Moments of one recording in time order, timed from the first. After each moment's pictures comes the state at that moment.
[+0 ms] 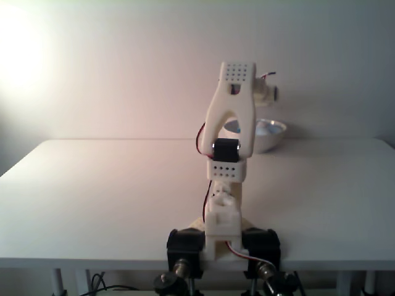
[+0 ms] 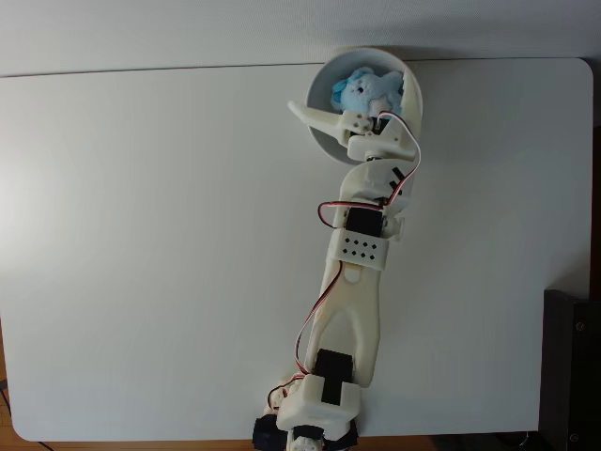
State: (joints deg) arm 12.7 50.8 67.1 -3.8 99.6
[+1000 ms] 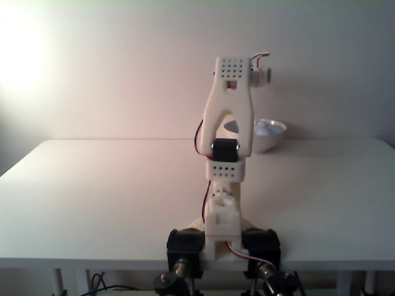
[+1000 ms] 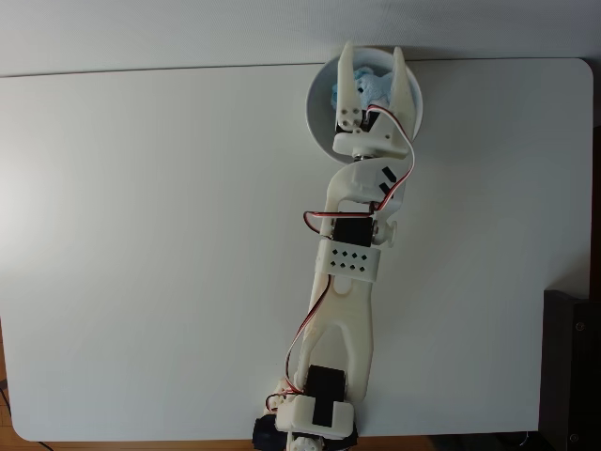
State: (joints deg) arm 10.1 58.1 67.0 -3.8 94.9
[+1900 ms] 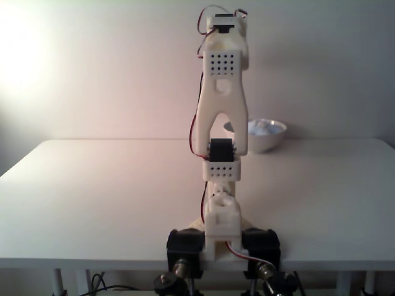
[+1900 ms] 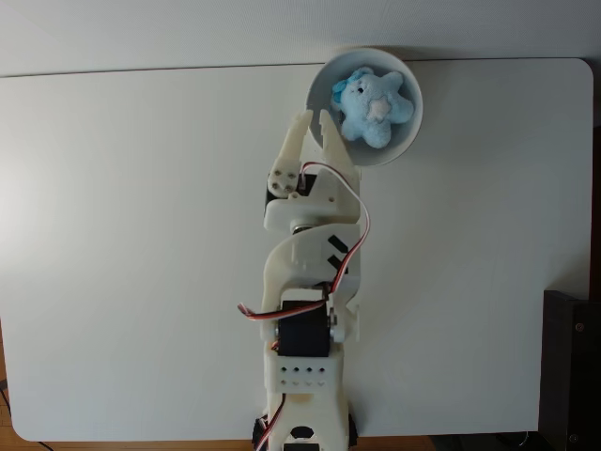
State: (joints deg) arm 0.3 92.0 71.7 44.5 85.5
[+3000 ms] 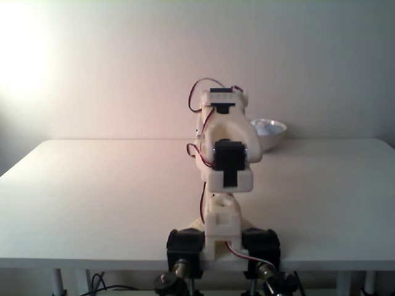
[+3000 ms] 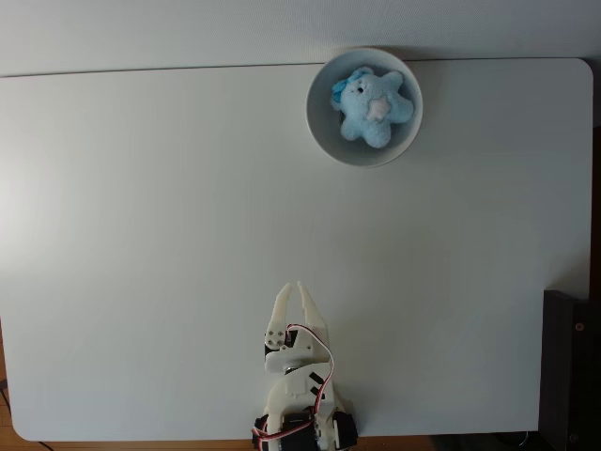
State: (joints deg) arm -4.2 178.0 168.8 49.3 85.5
